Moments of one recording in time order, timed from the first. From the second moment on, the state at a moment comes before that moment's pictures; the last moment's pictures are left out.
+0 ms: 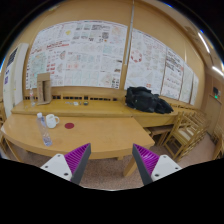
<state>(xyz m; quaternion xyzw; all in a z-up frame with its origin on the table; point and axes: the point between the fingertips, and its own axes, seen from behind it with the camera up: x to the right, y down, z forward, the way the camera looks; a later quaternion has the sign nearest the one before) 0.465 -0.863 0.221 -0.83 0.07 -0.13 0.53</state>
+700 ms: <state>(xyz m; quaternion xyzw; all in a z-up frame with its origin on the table) 0.169 -0.722 0.034 -0.86 0.02 -0.03 0.51</state>
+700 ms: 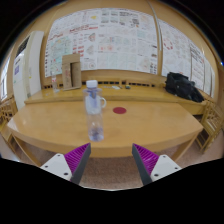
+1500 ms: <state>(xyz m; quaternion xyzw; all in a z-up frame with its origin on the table) 0.155 -0.536 0.050 -0.81 -0.01 -0.13 0.58</state>
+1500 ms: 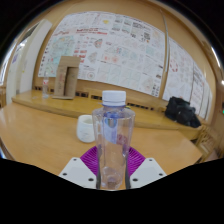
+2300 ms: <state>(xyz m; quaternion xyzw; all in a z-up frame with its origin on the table) 0.178 -0.297 0.200 -0.35 -0.57 -0.64 0.37</state>
